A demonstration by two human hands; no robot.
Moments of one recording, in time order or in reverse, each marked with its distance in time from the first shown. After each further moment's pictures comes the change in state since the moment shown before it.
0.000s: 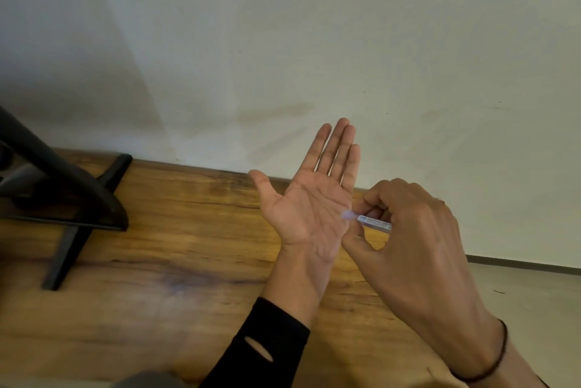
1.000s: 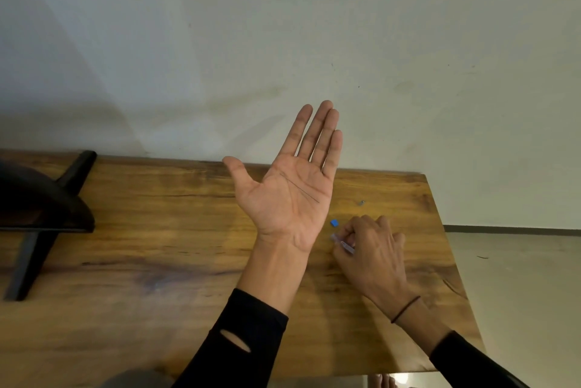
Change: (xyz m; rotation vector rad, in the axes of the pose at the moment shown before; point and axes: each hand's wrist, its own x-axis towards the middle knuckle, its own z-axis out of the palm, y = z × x) left_hand -0.002 -0.007 -0.005 0.088 -0.026 -0.051; right_hand -0.049 0.124 0.110 -0.229 -0.234 0.359
